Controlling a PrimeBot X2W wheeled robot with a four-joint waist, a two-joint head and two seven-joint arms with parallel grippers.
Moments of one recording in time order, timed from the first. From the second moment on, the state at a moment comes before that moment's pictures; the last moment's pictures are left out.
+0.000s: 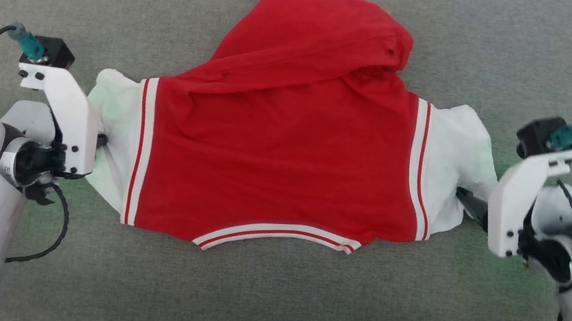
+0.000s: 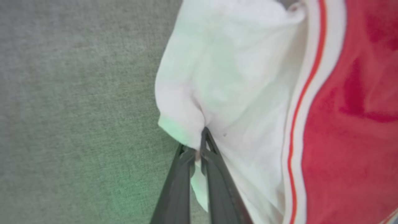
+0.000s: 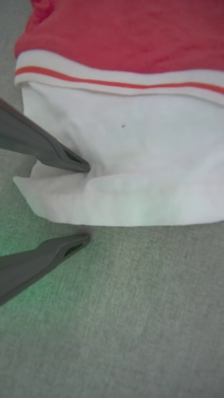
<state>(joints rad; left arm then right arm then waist) -0.74 0.44 -0.28 0.61 -0.62 -0.08 0.87 -0.55 -0.37 0.28 0.36 0.52 0.13 0.76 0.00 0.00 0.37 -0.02</state>
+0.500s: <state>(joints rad) -0.81 0.44 -0.28 0.56 -0.63 -0.07 0.84 -0.65 -0.42 0.25 0.30 0.68 0.13 0.83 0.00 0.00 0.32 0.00</state>
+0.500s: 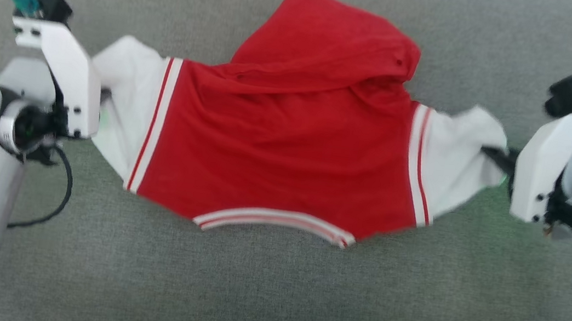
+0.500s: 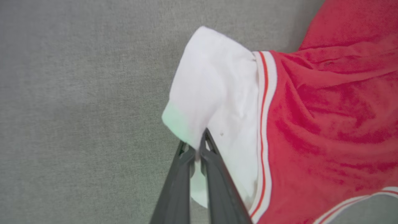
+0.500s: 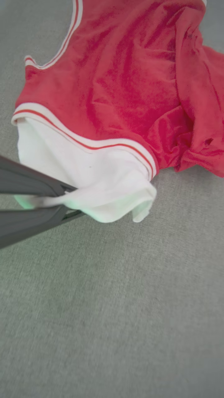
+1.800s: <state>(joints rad) -1.22 0.47 -0.21 0.53 -0.63 -0.03 0.76 -1.11 -0.40 0.13 0.33 0.64 0.13 0.64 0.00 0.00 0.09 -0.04</state>
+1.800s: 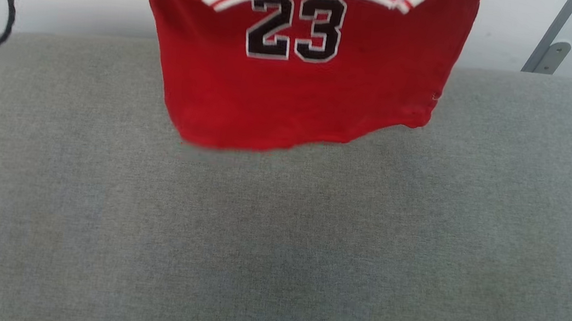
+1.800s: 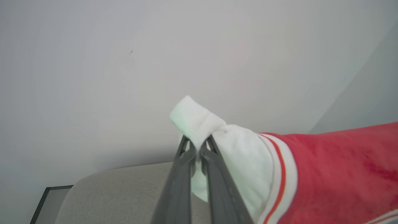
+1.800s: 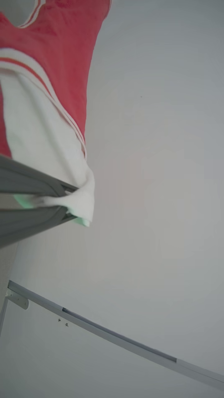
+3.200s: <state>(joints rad) -1.62 0.36 -0.39 1.17 -0.39 -0.12 0.01 -1.43 -0.23 0.27 1.05 0.23 0.13 -0.17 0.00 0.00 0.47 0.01</state>
